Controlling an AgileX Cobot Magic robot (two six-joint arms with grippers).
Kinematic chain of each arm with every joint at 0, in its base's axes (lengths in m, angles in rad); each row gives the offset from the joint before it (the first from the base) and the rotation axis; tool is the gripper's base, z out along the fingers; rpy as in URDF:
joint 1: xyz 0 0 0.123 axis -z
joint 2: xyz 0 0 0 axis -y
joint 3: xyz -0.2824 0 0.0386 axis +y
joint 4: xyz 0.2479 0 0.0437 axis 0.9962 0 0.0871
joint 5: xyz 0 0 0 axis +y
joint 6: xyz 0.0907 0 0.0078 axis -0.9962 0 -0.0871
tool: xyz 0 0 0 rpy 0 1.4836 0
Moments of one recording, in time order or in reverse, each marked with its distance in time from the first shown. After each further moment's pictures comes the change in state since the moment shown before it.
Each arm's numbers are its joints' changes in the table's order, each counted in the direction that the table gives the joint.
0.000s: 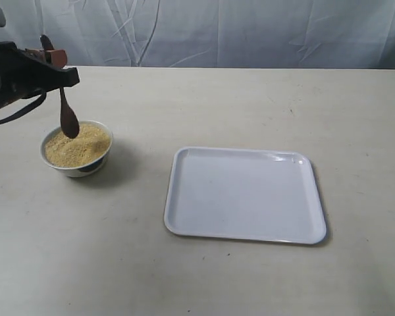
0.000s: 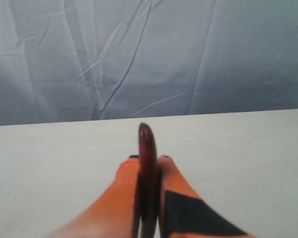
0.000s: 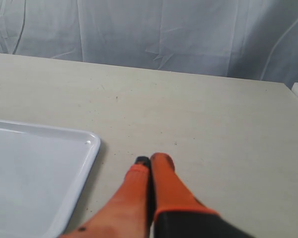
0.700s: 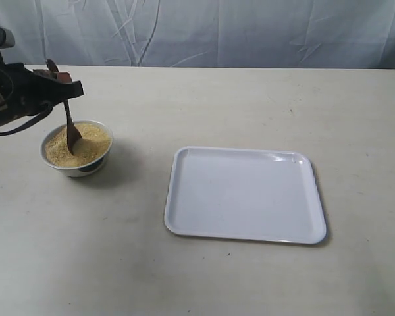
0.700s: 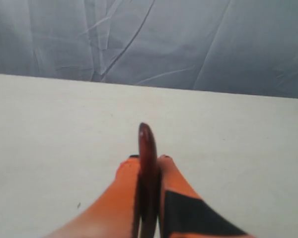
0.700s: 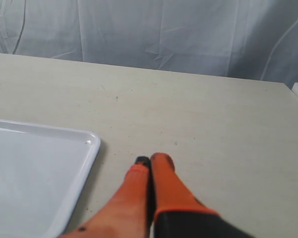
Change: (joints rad) left arm -0.008 -0.073 -0.001 0.016 0.018 0.124; right arm 0.000 0.000 0.000 0.000 0.000 0.000
